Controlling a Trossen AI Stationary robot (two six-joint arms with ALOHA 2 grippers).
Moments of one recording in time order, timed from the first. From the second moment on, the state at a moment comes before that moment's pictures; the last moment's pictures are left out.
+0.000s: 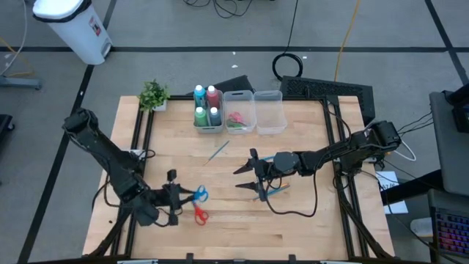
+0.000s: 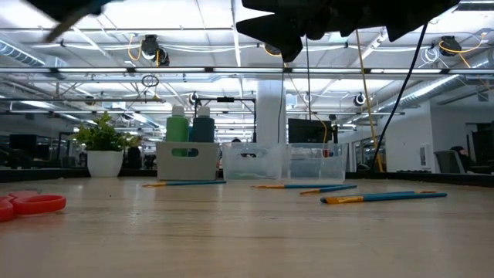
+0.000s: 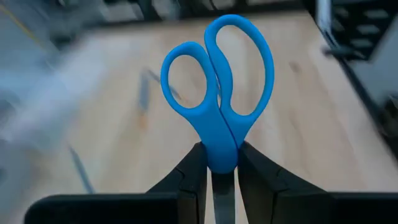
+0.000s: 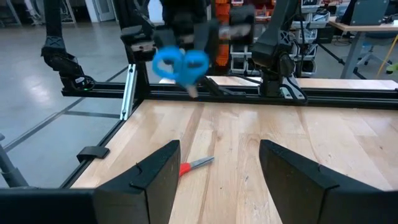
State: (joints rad) left arm -0.83 1.23 0.77 -0.26 -0.84 -0.47; right arm 0.21 1.56 0.81 0.62 0.00 0.07
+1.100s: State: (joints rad) left arm -0.33 1.51 0.77 0.54 -1.19 0.52; right arm 0.10 1.56 0.81 0.56 0.13 0.09
